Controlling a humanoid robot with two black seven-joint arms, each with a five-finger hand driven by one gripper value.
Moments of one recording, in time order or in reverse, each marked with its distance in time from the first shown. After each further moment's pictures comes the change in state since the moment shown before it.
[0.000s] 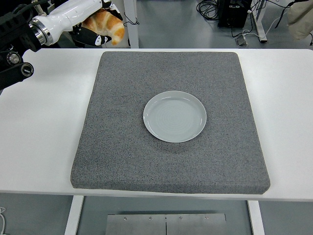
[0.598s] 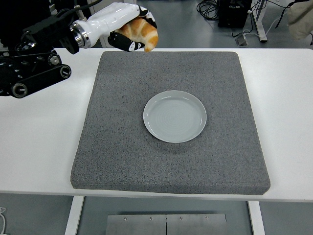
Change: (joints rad) left arm 0.006 -0.248 0.001 0.112 -0.001 0.004 0.002; right arm 0.000 0.000 -0.001 0.000 0.000 -0.001 0.000
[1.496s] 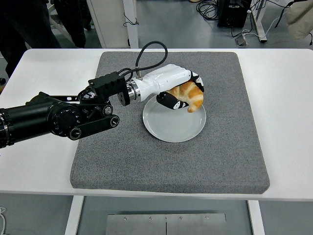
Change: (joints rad) left arm 0.210 -0.228 0.002 0.036 0.098 0.032 -0.077; right arm 0.000 0.000 0.000 0.000 0.000 0.000 0.000
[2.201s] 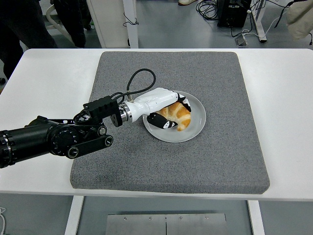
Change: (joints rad) left arm 0.140 0.003 0.002 0.049 0.007 0.019 -0.034; right arm -0.002 0.000 0.000 0.000 0.000 0.000 0.000
